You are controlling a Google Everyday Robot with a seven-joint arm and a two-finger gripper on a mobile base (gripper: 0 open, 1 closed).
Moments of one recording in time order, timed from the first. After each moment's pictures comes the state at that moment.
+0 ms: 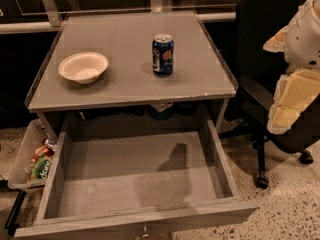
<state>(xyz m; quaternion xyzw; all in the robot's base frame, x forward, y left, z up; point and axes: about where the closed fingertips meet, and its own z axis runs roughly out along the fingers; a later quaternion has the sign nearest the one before) 0.438 -0.216 0.978 -0.60 0.78 -0.04 0.16</state>
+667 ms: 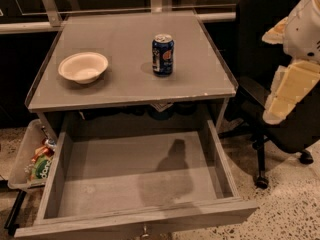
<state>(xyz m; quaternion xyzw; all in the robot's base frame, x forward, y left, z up) 0.453 -0.216 0.985 -0.60 0.78 -0.04 0.19</state>
